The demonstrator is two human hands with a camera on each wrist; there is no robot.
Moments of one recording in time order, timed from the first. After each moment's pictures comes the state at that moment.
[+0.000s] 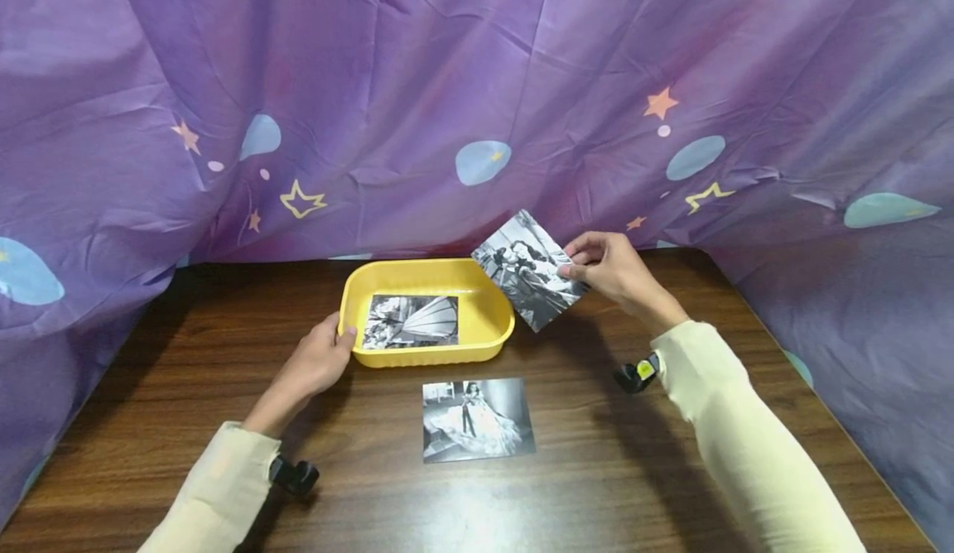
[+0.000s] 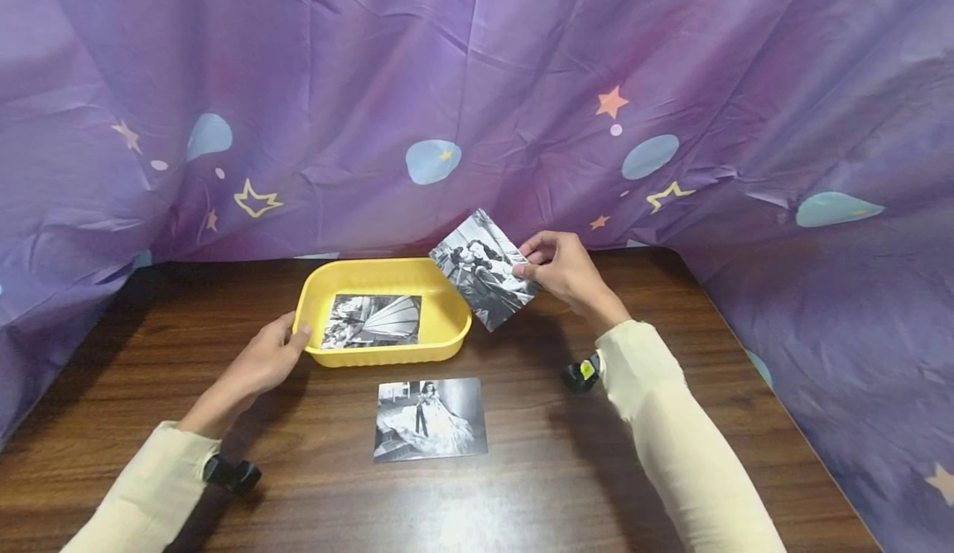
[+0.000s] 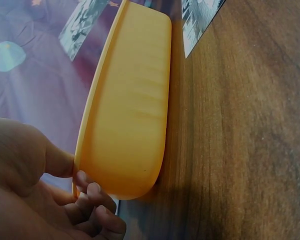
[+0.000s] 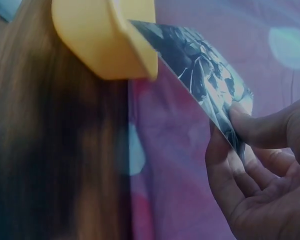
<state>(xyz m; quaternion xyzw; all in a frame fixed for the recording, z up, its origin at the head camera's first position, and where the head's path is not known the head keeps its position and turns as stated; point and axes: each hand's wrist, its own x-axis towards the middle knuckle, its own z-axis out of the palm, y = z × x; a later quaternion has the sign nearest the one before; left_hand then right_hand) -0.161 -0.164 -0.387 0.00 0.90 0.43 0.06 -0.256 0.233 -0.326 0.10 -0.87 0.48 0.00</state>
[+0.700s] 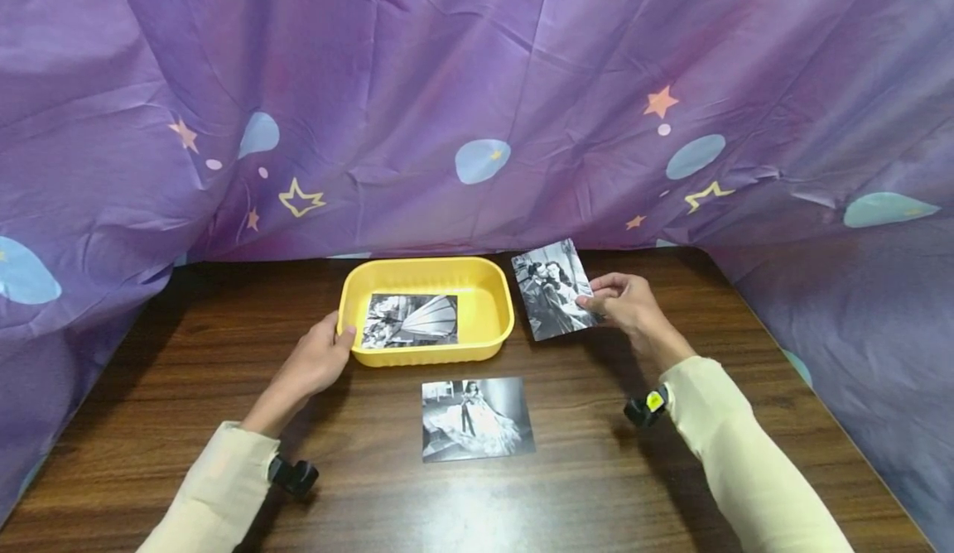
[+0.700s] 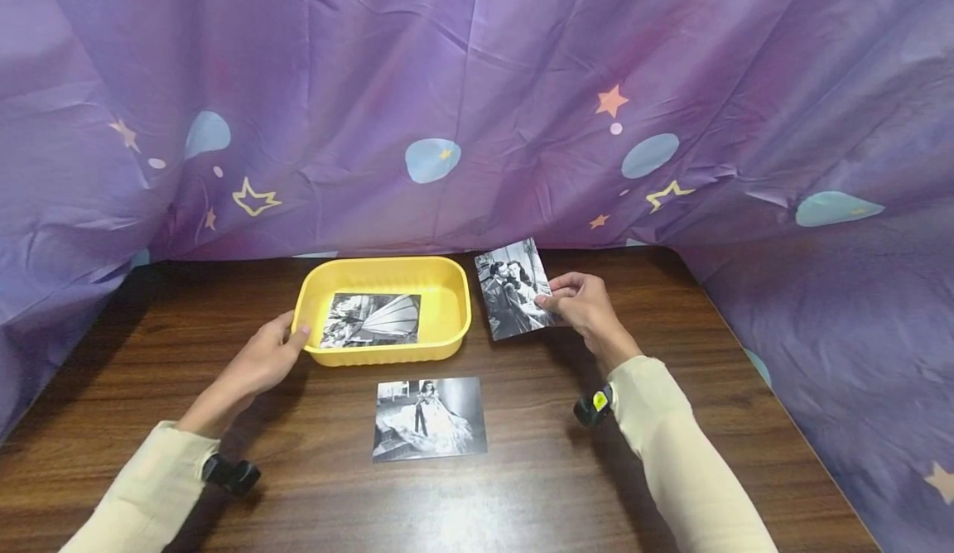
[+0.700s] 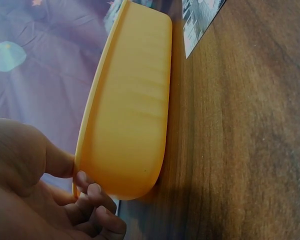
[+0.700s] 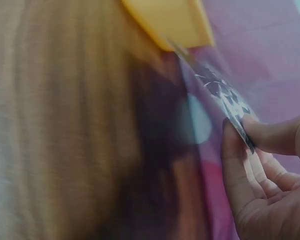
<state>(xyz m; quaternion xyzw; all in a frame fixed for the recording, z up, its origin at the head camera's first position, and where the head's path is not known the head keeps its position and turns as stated) -0.160 -0.165 -0.386 0.01 0.90 0.43 0.05 -0.242 0.264 -0.385 -0.04 -0.81 0.59 -0.05</state>
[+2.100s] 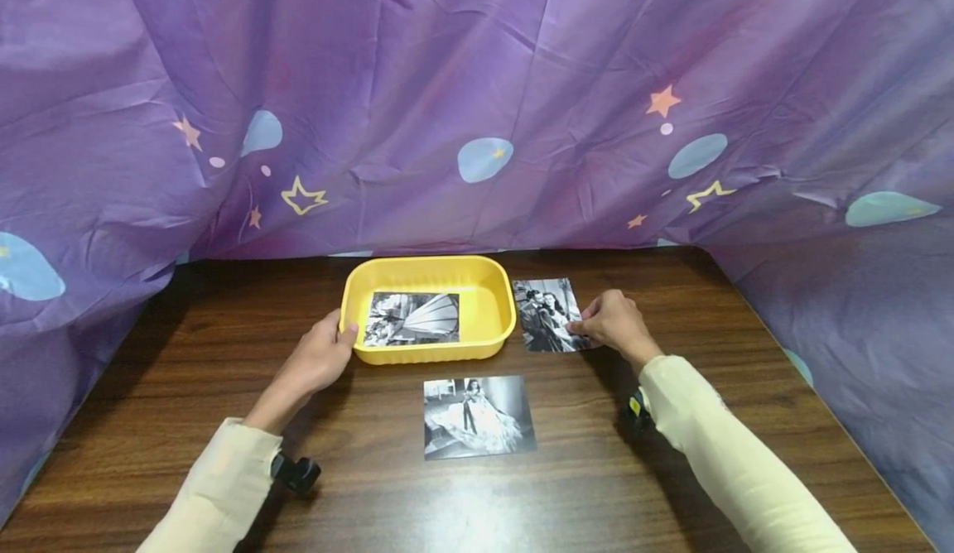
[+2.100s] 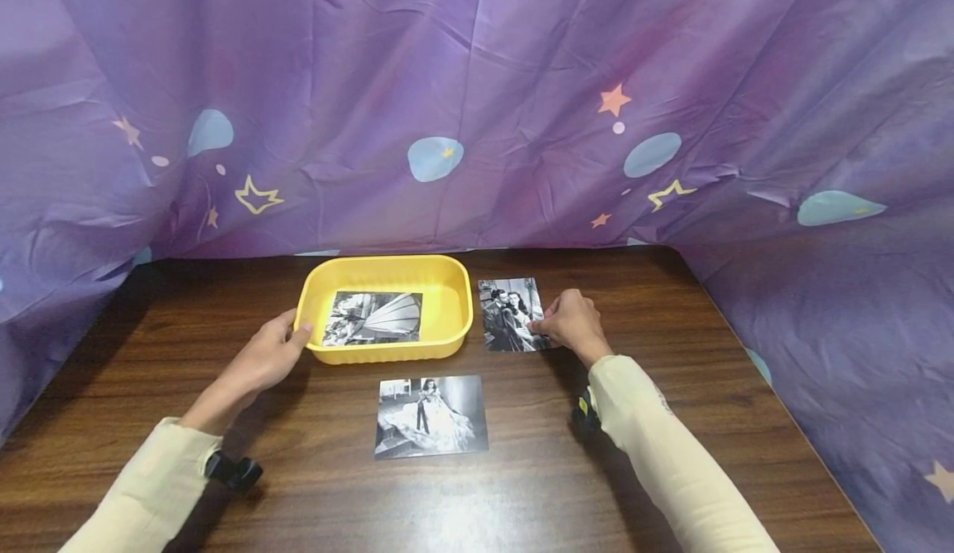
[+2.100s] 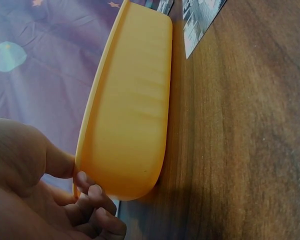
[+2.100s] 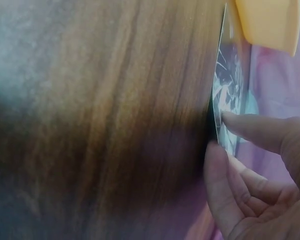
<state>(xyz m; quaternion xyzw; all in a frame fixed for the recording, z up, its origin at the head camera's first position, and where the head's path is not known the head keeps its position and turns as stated) -0.163 -0.165 -0.387 -0.01 0.90 0.42 0.07 -0.242 0.256 -0.406 -0.02 -0.95 0.29 -0.05</state>
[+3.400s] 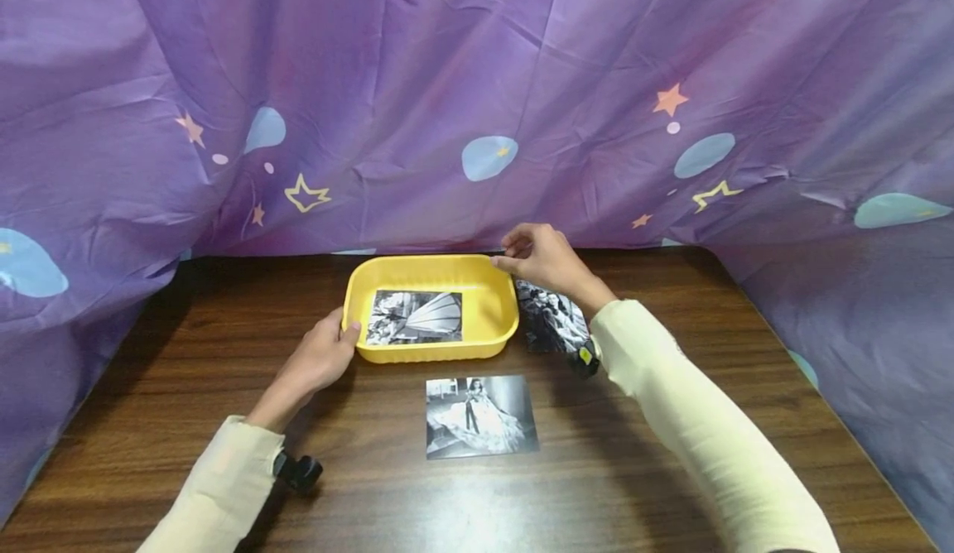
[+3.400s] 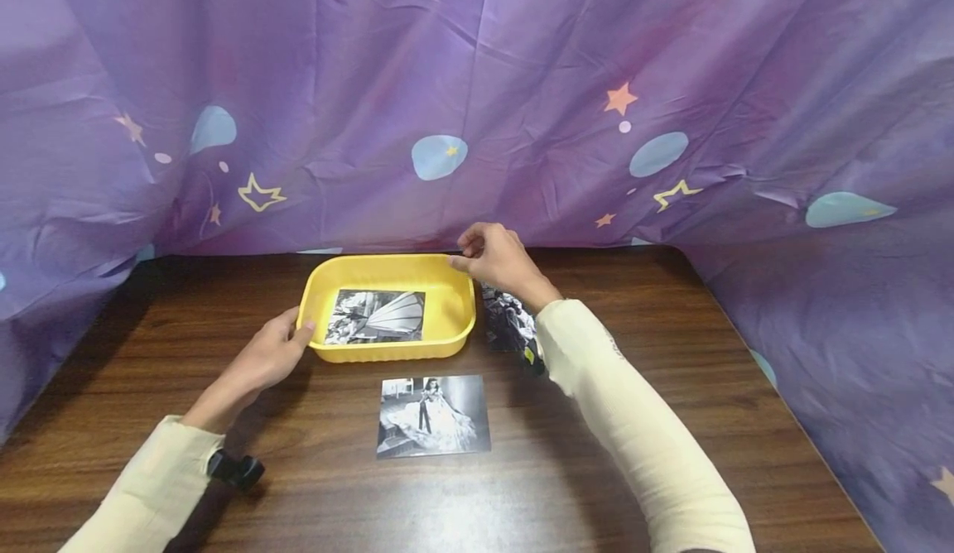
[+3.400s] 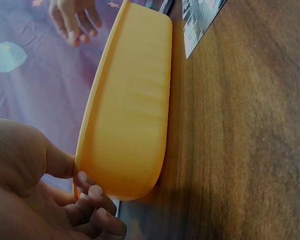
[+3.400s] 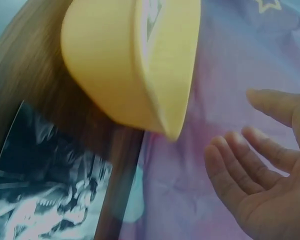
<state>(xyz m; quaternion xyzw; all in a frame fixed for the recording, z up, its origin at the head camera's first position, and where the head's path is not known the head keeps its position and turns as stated) -0.163 -0.165 -0.388 0.00 0.90 0.43 0.06 -0.276 0.151 -0.329 0.19 -0.91 0.36 0.01</state>
